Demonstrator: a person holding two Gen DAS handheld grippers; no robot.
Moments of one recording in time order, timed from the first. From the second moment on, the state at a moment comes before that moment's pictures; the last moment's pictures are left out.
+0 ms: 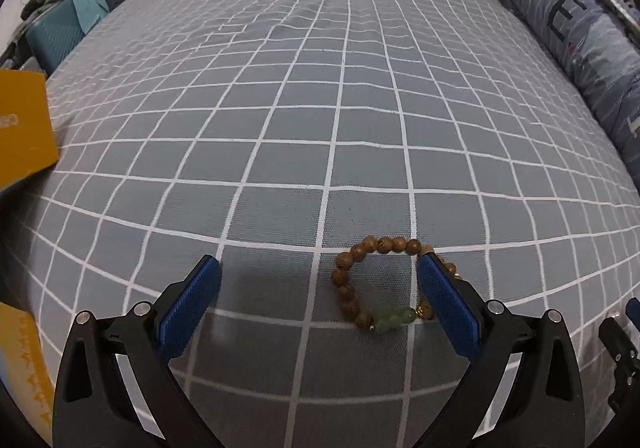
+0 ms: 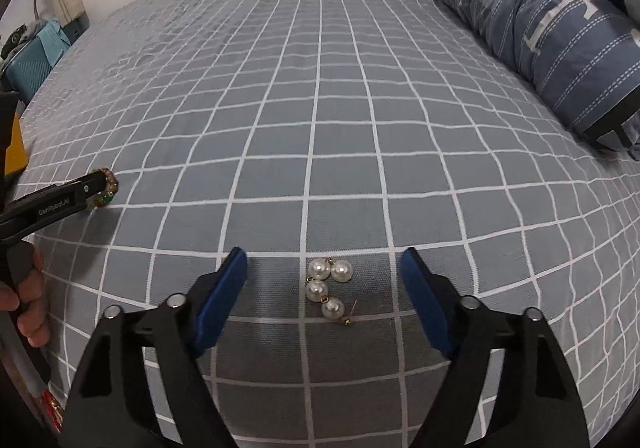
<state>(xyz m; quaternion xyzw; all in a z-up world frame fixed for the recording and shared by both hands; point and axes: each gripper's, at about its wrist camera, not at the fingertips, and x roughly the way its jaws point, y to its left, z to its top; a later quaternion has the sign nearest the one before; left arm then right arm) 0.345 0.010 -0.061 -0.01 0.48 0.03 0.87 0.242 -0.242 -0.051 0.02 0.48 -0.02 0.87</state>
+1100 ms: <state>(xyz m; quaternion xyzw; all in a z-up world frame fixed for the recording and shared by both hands) 0.325 0.006 -0.044 -0.01 0.48 0.00 0.88 0.249 -0.244 -0.051 0.04 0.50 -0.03 0.87</state>
